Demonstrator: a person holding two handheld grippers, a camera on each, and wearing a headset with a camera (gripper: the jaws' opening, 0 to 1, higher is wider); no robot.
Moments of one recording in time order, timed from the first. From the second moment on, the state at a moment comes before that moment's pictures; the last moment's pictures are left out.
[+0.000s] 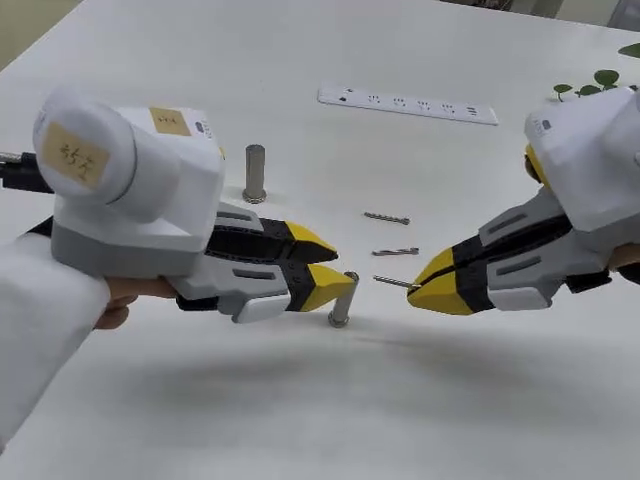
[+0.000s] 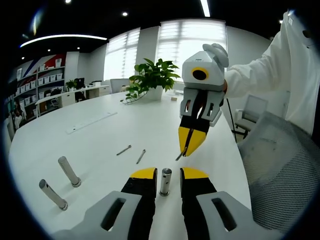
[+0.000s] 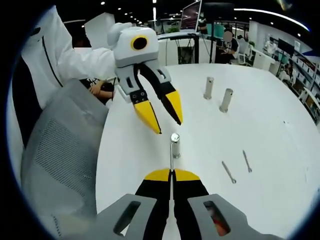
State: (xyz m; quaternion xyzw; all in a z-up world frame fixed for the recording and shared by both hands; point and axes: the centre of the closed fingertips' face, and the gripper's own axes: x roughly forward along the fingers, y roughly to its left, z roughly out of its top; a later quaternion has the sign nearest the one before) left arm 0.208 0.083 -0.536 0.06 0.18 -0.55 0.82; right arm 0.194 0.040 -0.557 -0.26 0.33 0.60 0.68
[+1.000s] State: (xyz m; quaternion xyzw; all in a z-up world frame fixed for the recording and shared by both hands) left arm 0.212 0.070 -0.557 0.10 0.21 -0.57 0.79; right arm 0.197 0.047 -0.570 -0.28 0.33 0.61 0.67
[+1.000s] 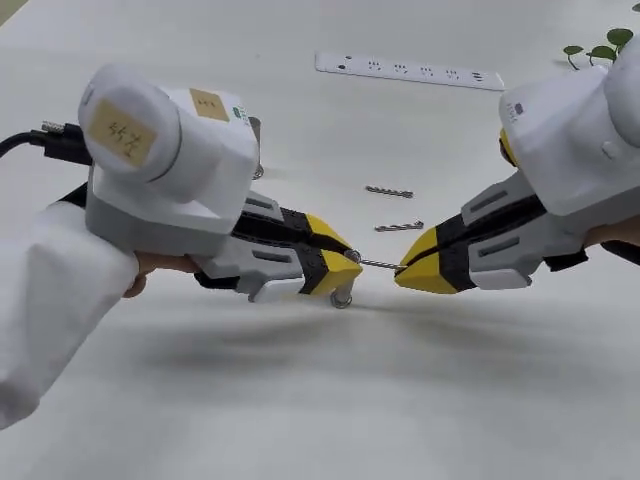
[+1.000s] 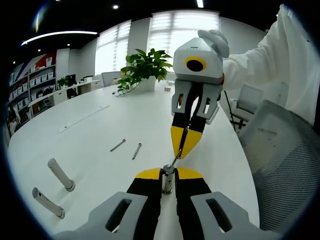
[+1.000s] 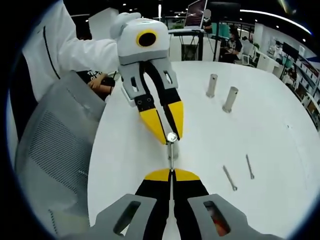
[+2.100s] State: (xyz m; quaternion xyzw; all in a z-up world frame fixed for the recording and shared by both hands) left arm 0.210 0.072 -0.553 0.11 0.21 -0.58 0.78; right arm 0.201 0.081 -0.571 -0.27 0.31 0.63 0.66
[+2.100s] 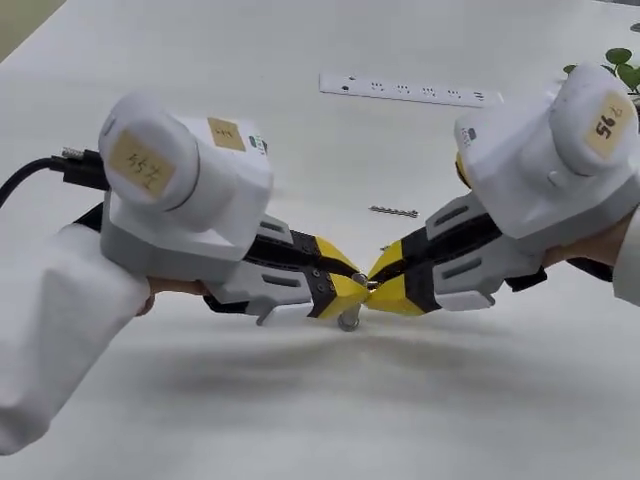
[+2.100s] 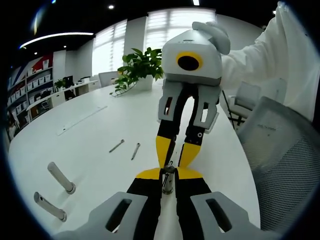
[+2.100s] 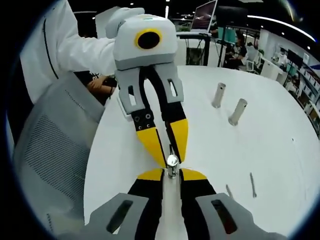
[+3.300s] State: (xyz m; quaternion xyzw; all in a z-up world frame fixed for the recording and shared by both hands) left arm 0.210 0.074 -0.555 0.13 0.20 -0.58 0.78; right arm 0.203 0.075 -0.557 -0.28 0.28 0.62 0.67
